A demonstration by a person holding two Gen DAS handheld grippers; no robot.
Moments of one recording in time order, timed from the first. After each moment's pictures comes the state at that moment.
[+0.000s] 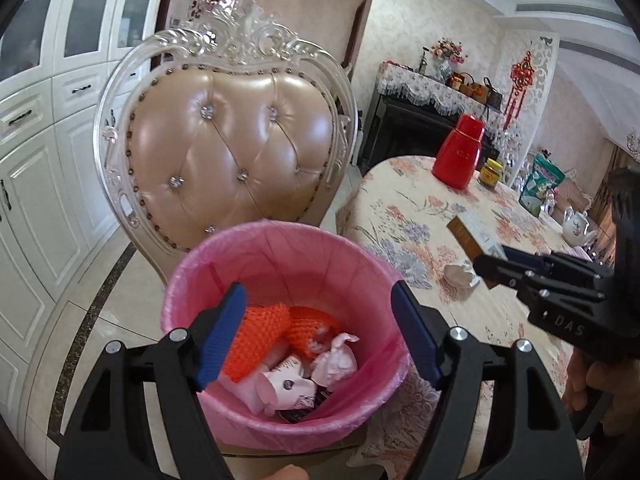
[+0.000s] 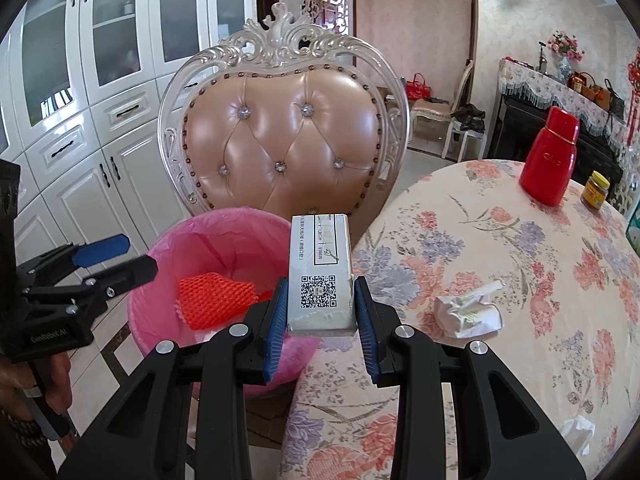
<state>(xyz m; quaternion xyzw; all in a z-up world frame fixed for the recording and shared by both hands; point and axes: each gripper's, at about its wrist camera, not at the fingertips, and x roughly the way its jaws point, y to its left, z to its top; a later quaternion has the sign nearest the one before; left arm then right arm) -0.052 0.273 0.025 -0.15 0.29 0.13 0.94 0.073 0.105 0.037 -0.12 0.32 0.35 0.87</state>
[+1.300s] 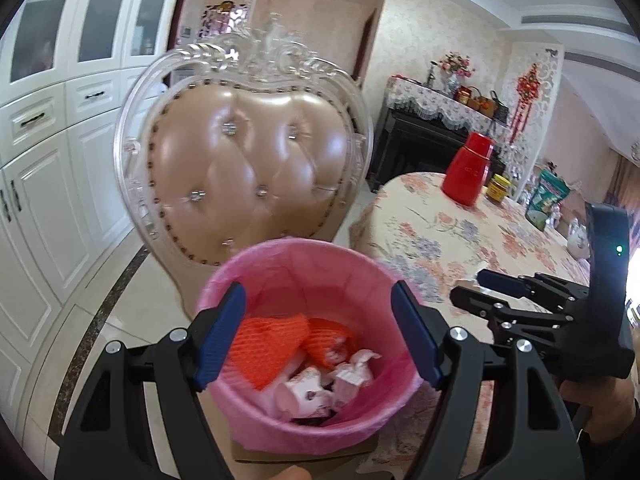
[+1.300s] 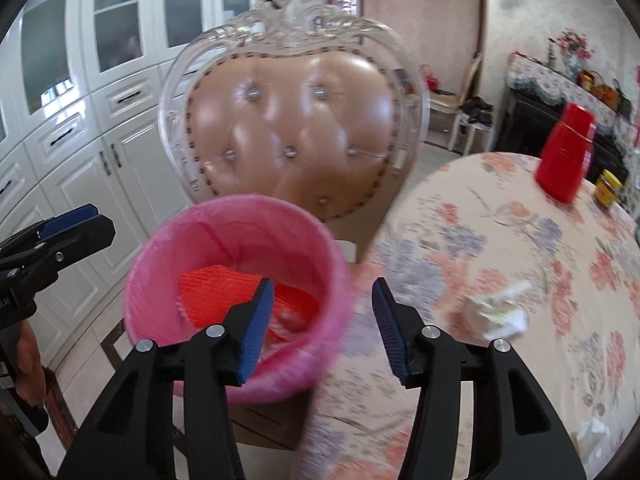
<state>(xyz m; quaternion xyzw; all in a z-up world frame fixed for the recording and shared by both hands) -0.066 0.286 0.035 -0.15 0.27 0.14 0.94 0.079 0.115 0.020 -0.13 0.34 0.34 0.87</state>
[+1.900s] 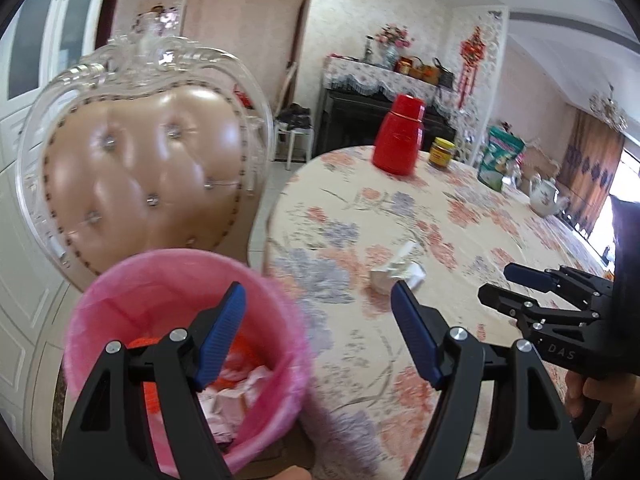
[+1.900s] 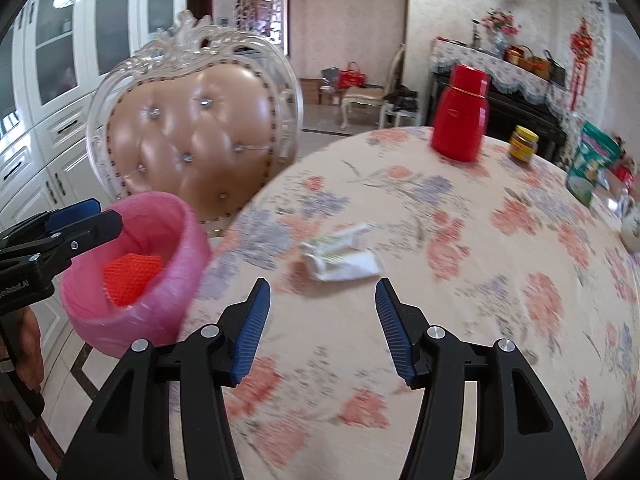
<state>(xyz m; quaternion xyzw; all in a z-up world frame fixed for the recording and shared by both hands) 0.027 0.178 0.025 -0.10 0.29 0.05 0.95 0.098 -0.027 0.019 -0.09 0.34 0.23 0.91</state>
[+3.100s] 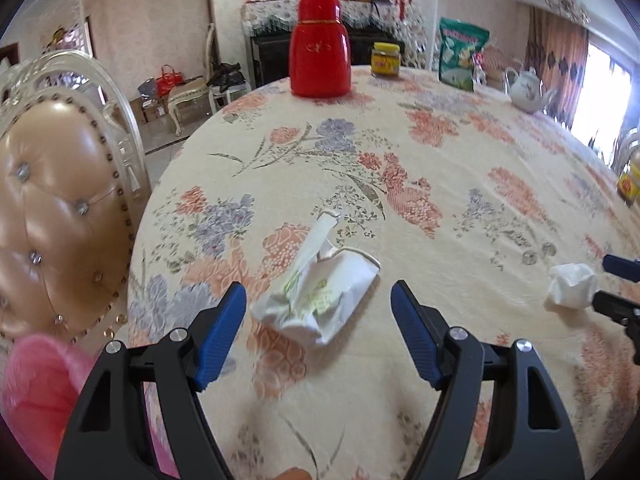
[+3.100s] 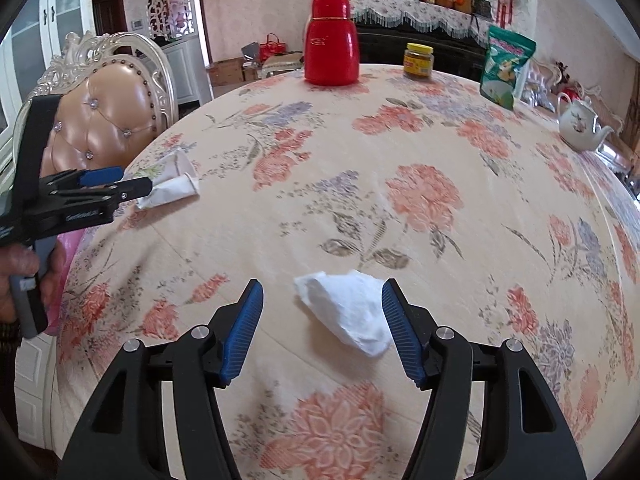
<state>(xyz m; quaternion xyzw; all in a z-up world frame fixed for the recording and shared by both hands) 0.205 0.073 -0.055 0.04 0.40 -0.03 0.92 0.121 -0.190 -0.040 -0.04 0.41 0.12 0.91</state>
